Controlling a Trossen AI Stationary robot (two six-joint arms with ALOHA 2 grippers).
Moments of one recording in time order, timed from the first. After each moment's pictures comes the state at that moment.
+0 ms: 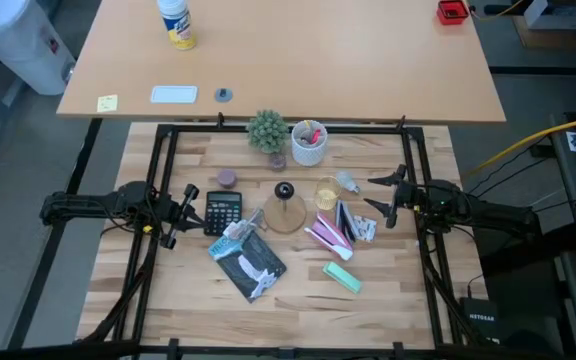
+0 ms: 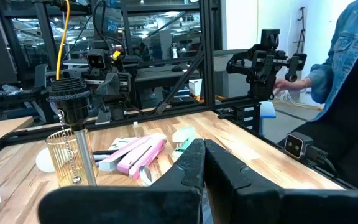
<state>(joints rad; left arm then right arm) -0.01 0.01 0.01 0.05 0.29 0.08 -0.11 0.00 0.09 -0.19 0.14 -0.11</state>
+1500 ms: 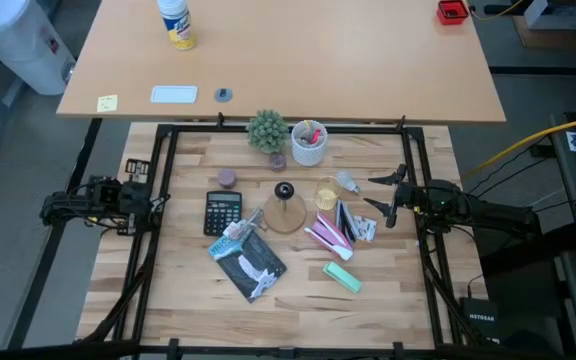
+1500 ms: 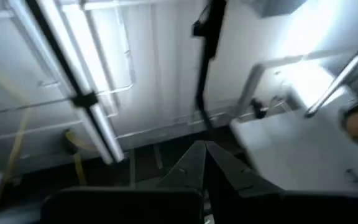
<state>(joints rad) -0.01 0.00 0.01 0.98 0.23 0.14 -0.11 0.00 0.09 -0.18 0.15 -0.16</state>
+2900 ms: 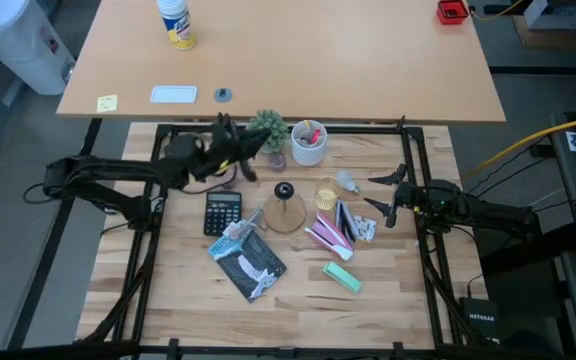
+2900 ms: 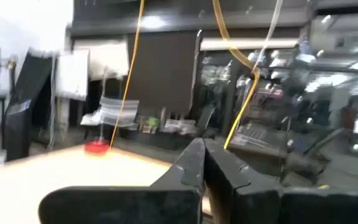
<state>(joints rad) 0.20 1.27 0.86 0.69 -0.26 -0.05 -0.11 0.00 0.09 -0.18 0.15 -0.16</state>
